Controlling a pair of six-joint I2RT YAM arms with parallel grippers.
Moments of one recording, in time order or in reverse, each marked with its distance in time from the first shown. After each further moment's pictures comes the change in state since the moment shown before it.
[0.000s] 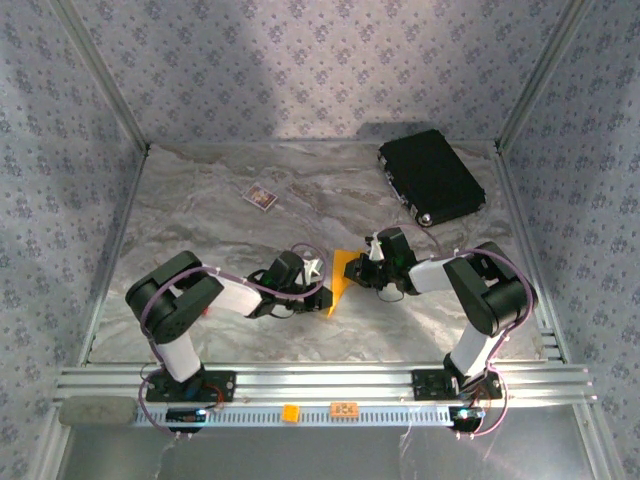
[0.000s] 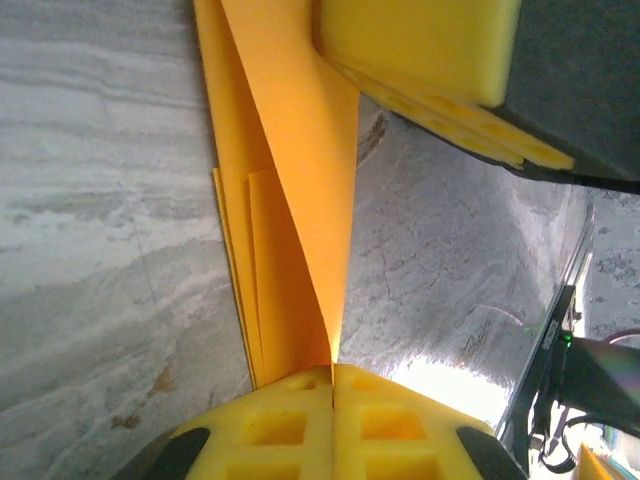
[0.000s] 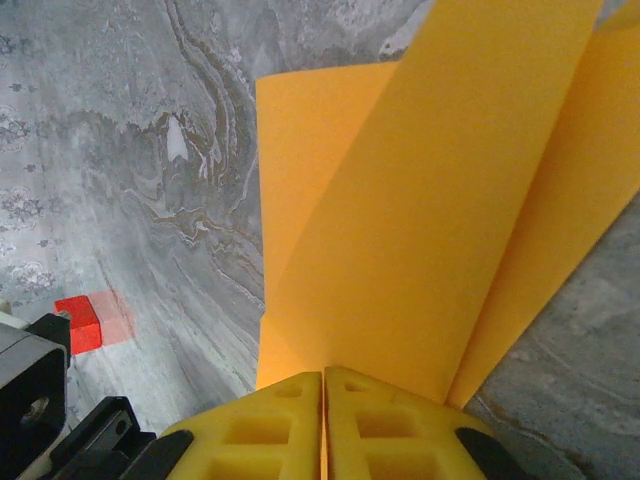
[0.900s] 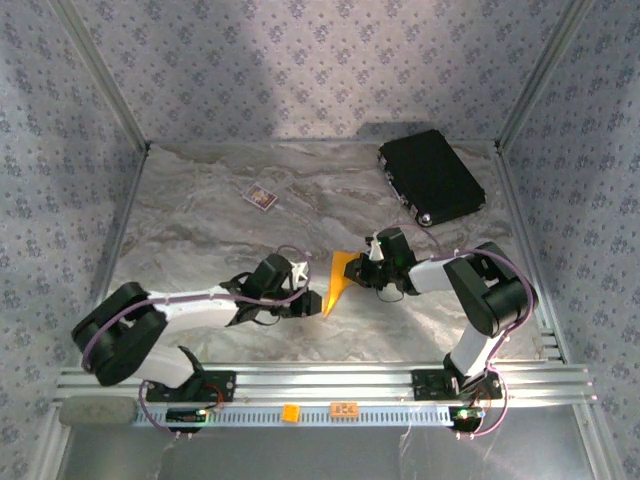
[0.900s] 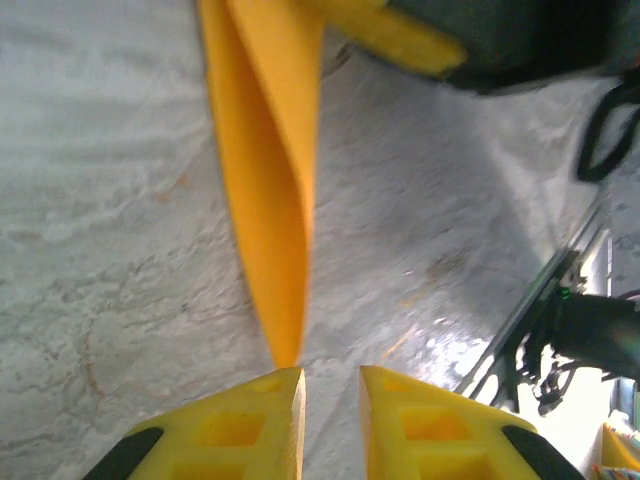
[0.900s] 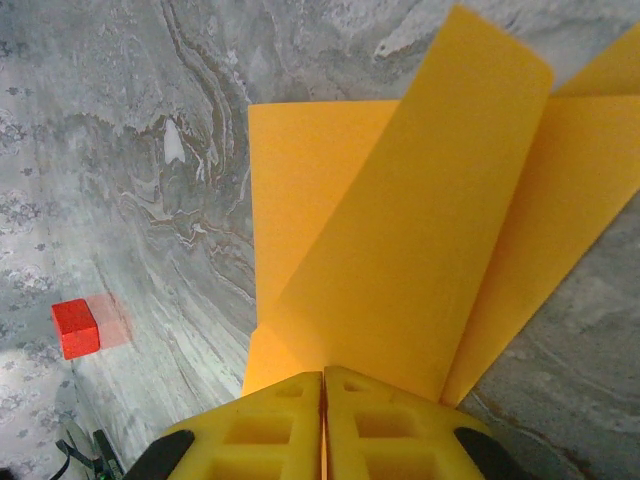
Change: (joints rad) left arm -0.020 -0.355 -0.048 -0.332 -0.090 0.047; right arm 0.003 -0.003 0.000 -0.005 0.011 0.006
